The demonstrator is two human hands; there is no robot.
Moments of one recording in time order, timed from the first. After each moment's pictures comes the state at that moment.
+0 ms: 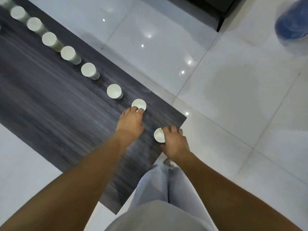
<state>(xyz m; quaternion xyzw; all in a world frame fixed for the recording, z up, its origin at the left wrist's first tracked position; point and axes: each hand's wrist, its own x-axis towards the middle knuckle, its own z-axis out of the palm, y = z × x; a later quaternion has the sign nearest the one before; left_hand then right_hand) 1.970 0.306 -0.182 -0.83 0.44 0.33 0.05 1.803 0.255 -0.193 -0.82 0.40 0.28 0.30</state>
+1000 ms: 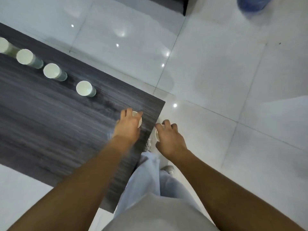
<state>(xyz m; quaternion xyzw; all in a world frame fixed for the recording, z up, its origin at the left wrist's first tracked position) 1.887 0.318 -0.199 -0.79 0.52 0.32 0.08 1.733 0.277 -0.179 -0.81 0.45 0.23 0.30</state>
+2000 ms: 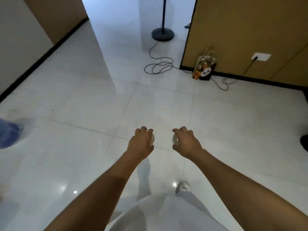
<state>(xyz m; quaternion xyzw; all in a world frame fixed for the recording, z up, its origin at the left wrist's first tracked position) 1.377 0.371 0.012 -0.09 0.97 0.16 0.14 1.311 0.550 0.006 -0.18 0.94 -0.13 0.24</state>
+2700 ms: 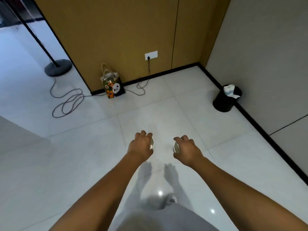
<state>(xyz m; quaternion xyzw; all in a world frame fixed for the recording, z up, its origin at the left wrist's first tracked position) 1.116 0.799 0.018 0.20 0.96 0.07 0.20 1.182 0.984 -0.005 0.12 0.95 -0.21 0.20</state>
